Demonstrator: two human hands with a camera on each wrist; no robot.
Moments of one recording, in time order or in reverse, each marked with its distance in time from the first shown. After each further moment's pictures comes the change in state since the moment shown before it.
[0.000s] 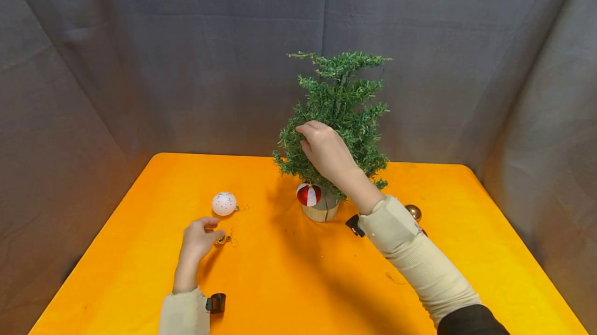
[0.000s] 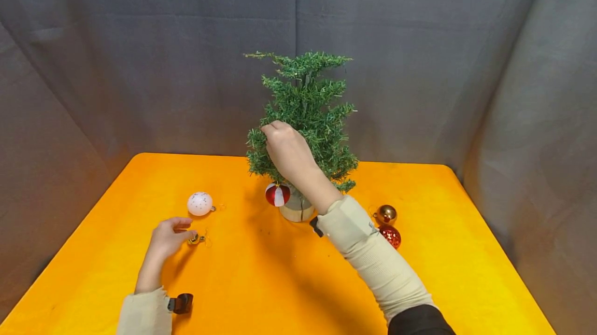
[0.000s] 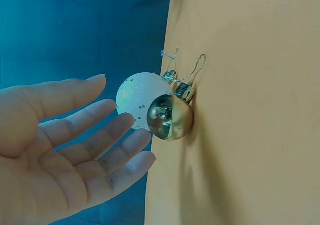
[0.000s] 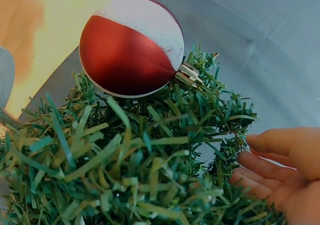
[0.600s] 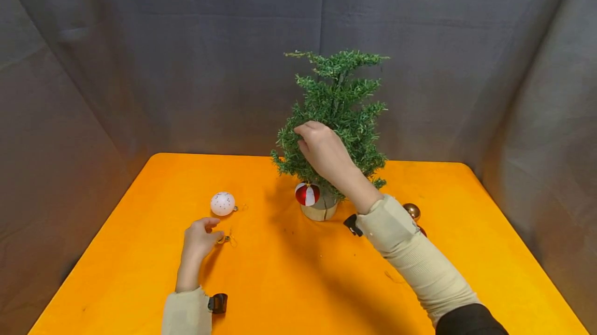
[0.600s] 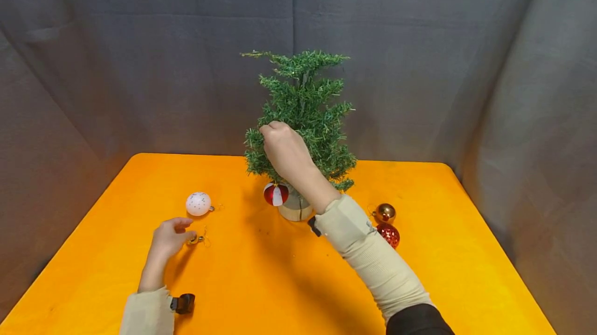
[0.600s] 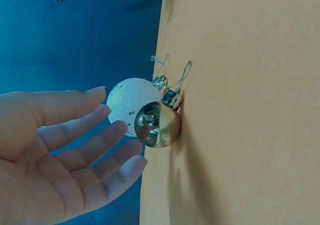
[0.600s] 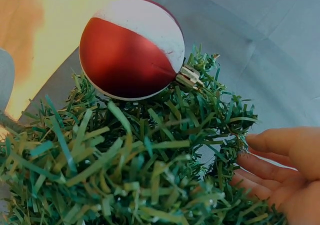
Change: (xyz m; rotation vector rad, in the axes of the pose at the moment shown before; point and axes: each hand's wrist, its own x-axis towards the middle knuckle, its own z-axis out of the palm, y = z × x) left_hand 0.004 -0.001 0.007 0.019 0.007 -0.024; right_hand -0.001 0.000 0.001 -0.001 -0.005 -0.010
